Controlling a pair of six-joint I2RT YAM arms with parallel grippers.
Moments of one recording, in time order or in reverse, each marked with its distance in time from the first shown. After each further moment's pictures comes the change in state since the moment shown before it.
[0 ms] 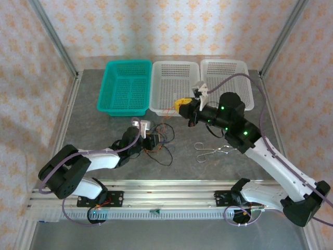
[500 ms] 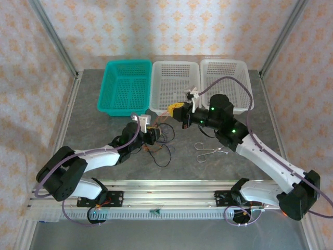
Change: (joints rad) left arm 0.011 -0.024 0.066 -0.028 -0.021 0.011; right arm -0.002 0.084 -0.098 0.150 -0.091 0.072
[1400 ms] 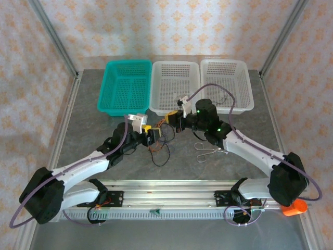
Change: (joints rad) left arm 0.000 -0.258 0.013 -0.193 0.045 0.079; right arm -0.003 0.167 -0.120 0.098 0.042 0.003
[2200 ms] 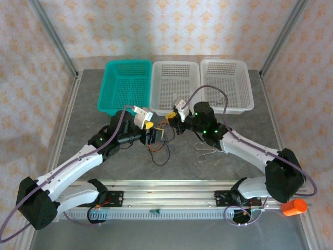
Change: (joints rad) left arm 0.000 -0.095 0.269 -0.470 0.162 0.185; right arm 0.000 0.050 -0.047 0.069 0.063 -0.308
